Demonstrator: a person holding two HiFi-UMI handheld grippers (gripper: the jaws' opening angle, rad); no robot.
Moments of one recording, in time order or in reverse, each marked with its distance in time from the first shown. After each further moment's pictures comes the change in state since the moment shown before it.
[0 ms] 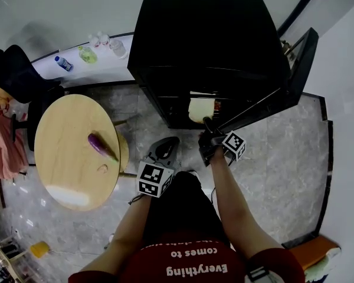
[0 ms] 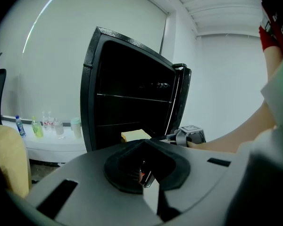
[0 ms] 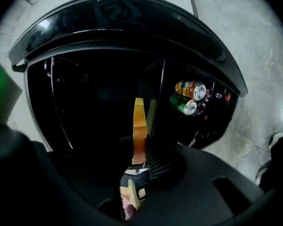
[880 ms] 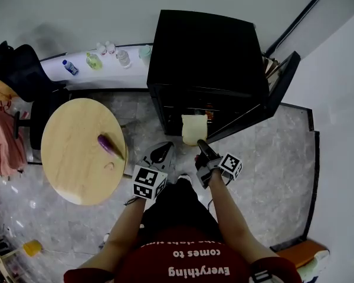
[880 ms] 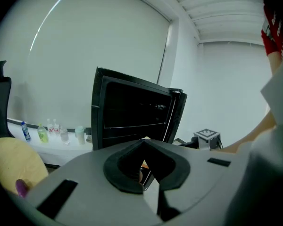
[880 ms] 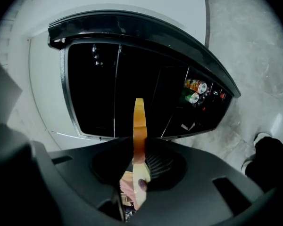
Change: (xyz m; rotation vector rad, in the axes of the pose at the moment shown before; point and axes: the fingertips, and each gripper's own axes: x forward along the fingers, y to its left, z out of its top) left arm -0.071 -0.010 0.081 -0.034 -0.031 0.005; right arm -0.082 0.099 -0.060 -0.075 0.131 -0.029
